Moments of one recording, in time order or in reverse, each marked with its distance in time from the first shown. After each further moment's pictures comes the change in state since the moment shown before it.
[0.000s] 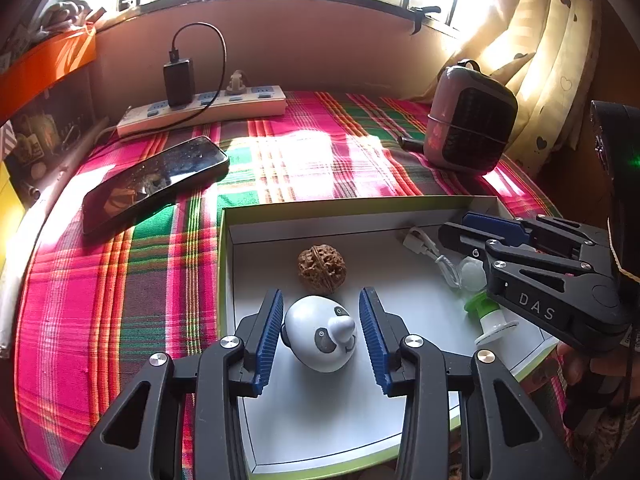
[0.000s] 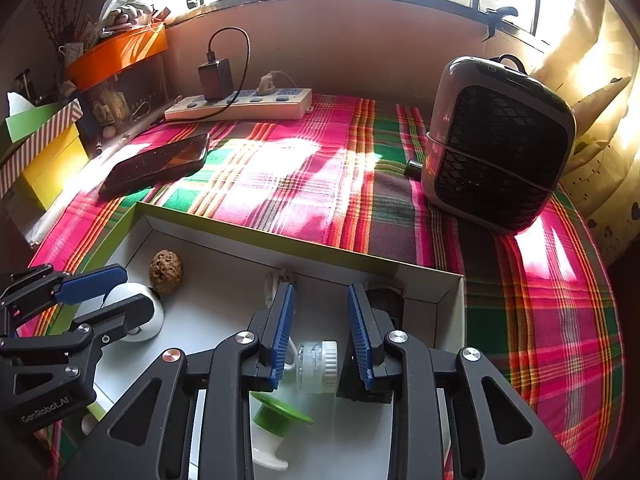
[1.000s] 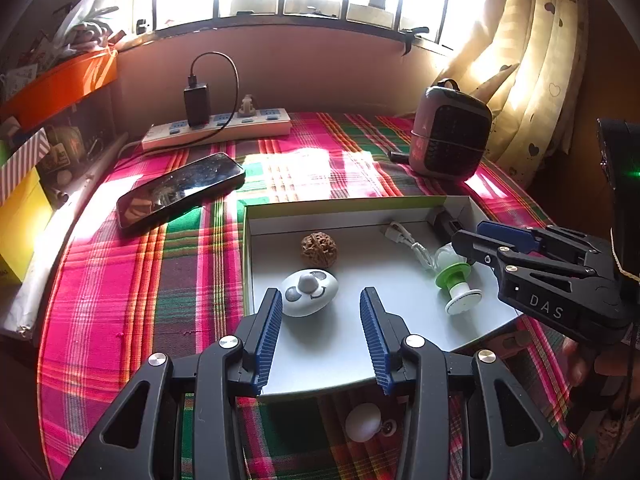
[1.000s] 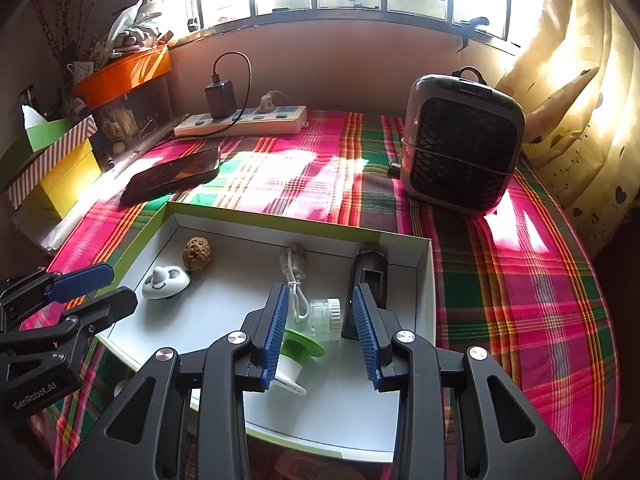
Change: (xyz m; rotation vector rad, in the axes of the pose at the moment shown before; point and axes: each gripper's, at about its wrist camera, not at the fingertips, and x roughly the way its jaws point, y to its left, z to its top) left arm -0.053 -0.010 -0.022 0.014 -0.062 0.025; right arm -0.048 0.007 -0.023 0.042 -0.054 -0.011
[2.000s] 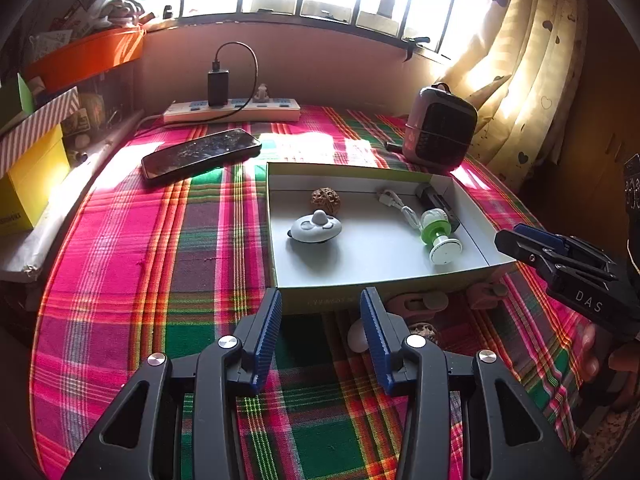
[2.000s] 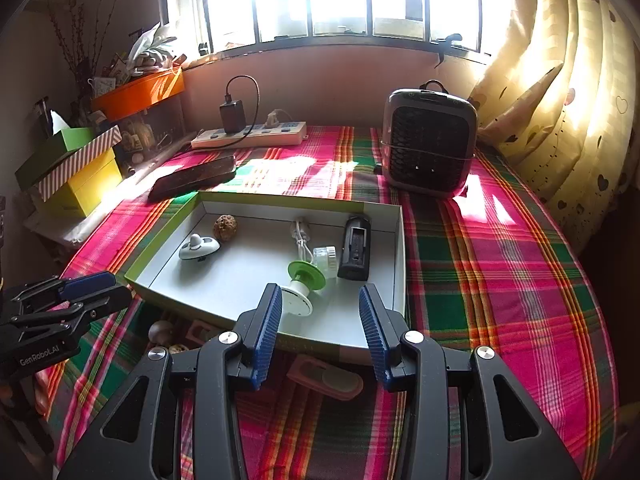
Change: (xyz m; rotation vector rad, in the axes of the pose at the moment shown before) left arm -0.037 0.014 -0.046 -0.065 -0.006 -0.044; right arm -0.060 -0.002 -0.047 0.031 -0.073 0.000
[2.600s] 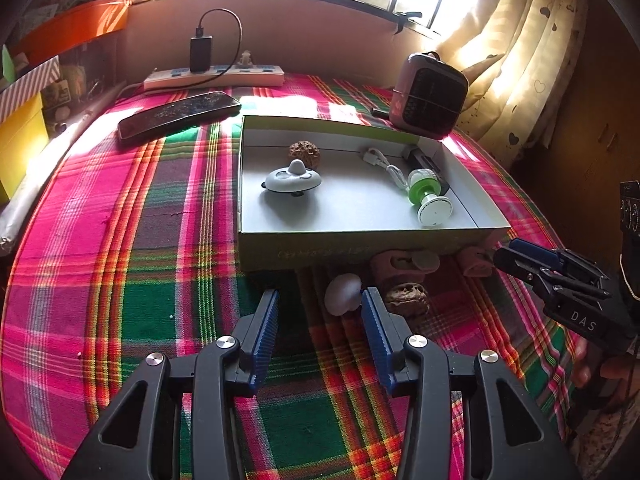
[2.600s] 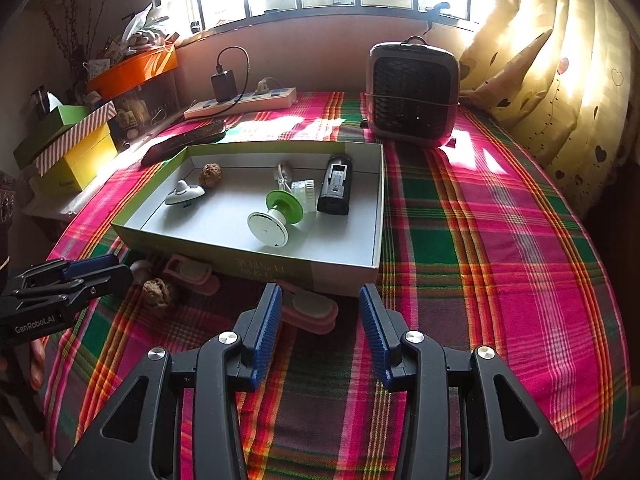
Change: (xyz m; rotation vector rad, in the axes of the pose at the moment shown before) left arm 0.018 -0.008 -0.021 -0.007 0.082 -0.056; right arm 0.006 -0.016 -0.038 0.015 0.082 0.021
